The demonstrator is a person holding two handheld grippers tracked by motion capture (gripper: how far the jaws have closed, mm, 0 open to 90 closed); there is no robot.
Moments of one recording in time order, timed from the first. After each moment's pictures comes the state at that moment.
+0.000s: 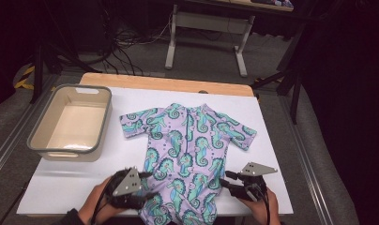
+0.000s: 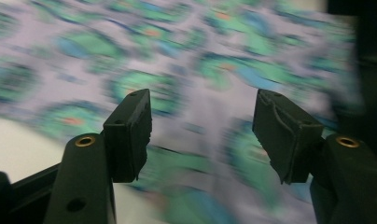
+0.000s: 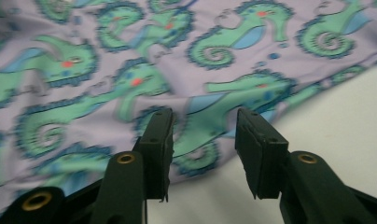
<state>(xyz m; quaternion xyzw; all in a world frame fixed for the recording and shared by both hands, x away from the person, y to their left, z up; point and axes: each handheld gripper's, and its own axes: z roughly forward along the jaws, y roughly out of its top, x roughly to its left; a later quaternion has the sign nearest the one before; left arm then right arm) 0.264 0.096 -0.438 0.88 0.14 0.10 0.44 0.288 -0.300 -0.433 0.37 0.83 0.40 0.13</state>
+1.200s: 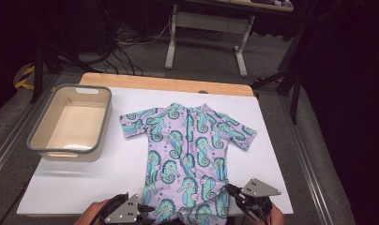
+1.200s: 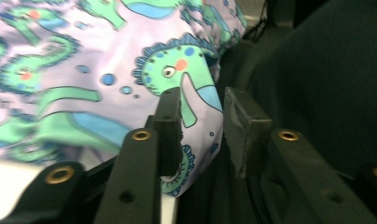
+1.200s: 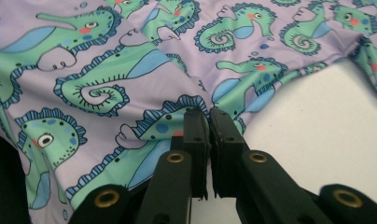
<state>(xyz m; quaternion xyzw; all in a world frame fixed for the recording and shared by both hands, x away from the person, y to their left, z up) 0.232 0.103 -0.442 0.90 0.04 0.04 0.43 0.242 -0.295 -0.426 0.35 0.84 0.35 0.22</state>
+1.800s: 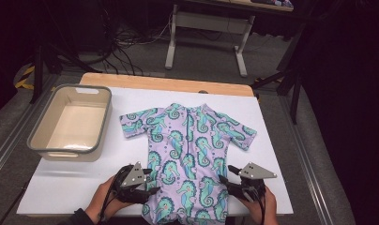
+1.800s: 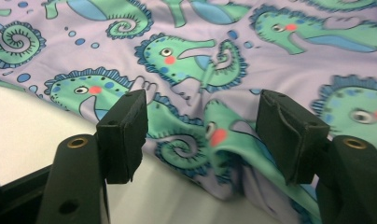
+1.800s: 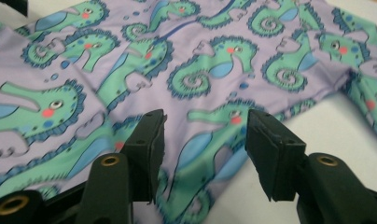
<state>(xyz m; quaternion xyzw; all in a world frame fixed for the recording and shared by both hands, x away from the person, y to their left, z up) 0.302 0.087 -0.461 0.88 0.21 0.11 0.41 0.287 -0.291 -0.429 0.36 0.81 0.40 0.22</state>
